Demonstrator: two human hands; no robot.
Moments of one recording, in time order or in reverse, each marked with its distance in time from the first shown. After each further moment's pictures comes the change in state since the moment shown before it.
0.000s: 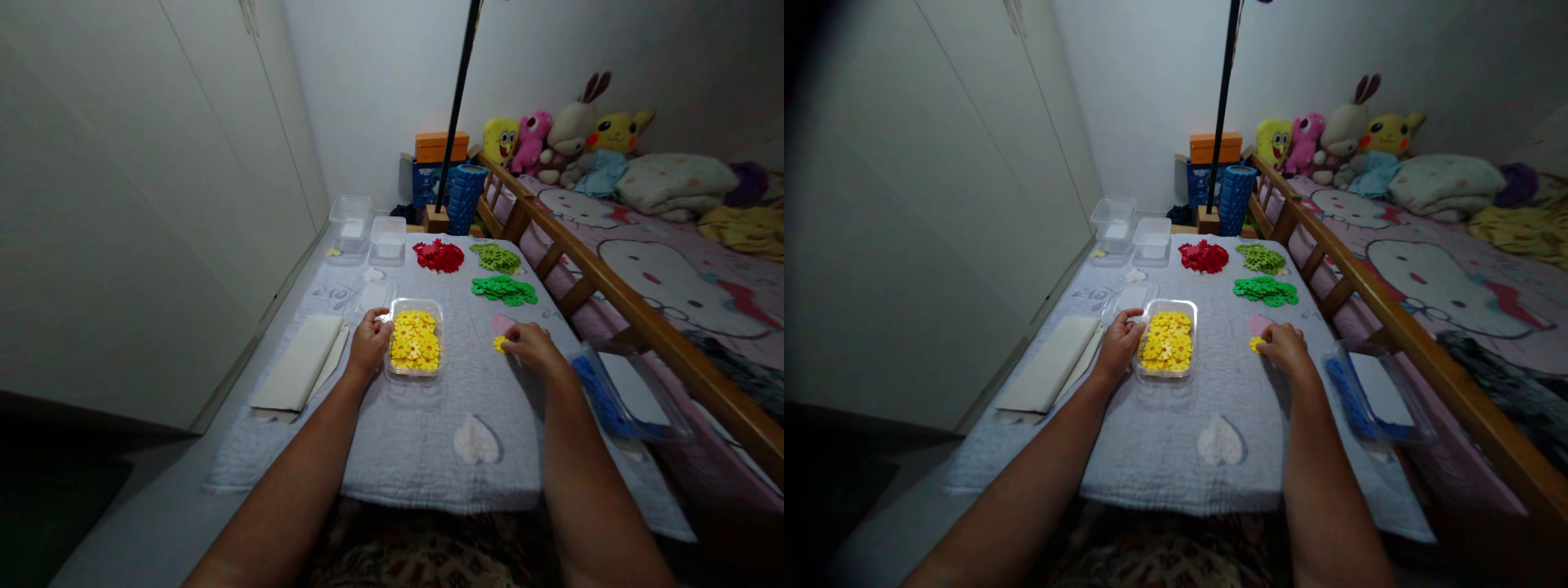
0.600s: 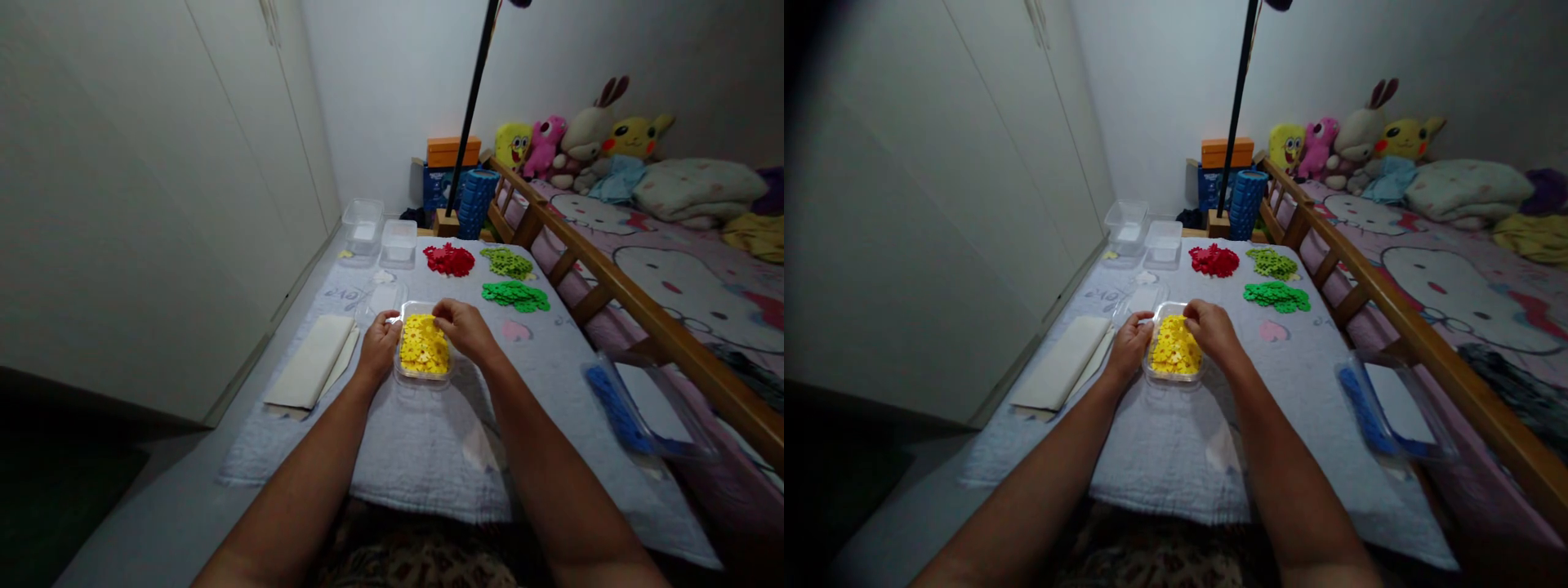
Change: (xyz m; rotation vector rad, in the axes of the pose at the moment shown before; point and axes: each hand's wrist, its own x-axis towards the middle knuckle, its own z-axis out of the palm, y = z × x) left_hand 0.005 -0.019 0.000 -0.080 -0.028 0.017; right_hand 0.004 -0.182 0.047 0.250 -0.216 -0.268
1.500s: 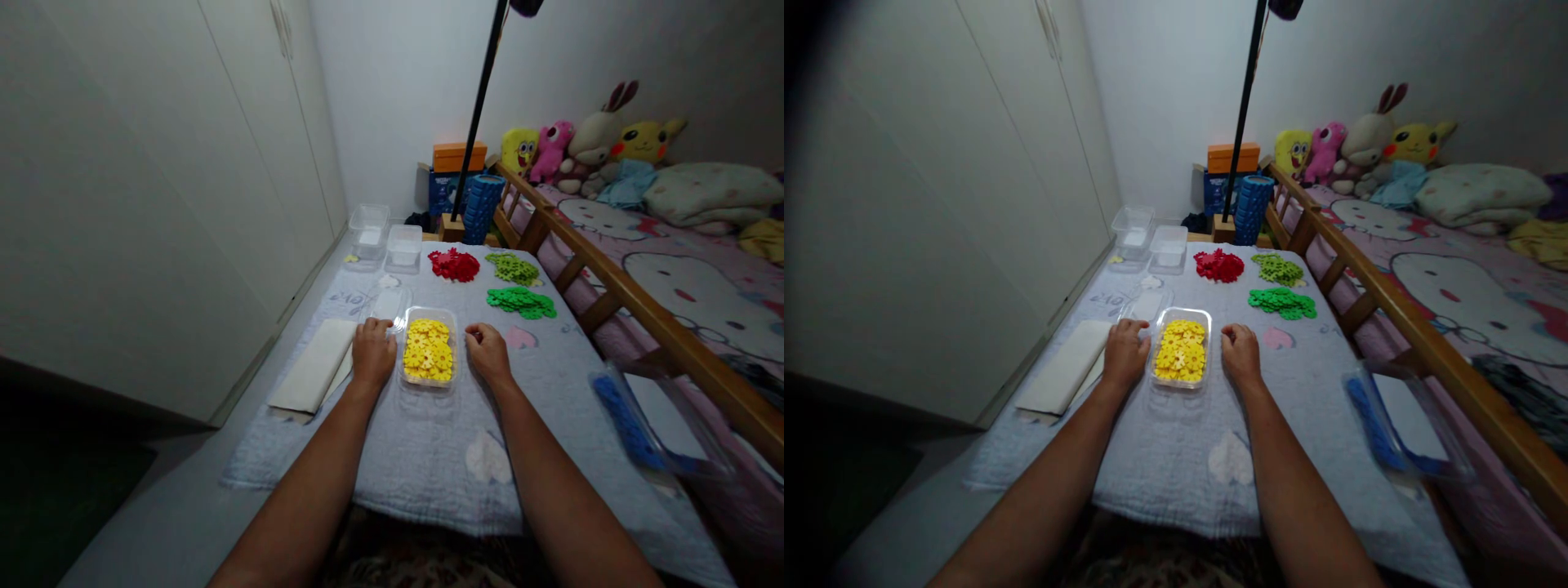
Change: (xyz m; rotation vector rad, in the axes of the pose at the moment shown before) left_hand -0.004 0.020 -0.016 0.952 0.162 0.202; right_hand -0.024 0.086 0.016 -0.053 0.327 0.131
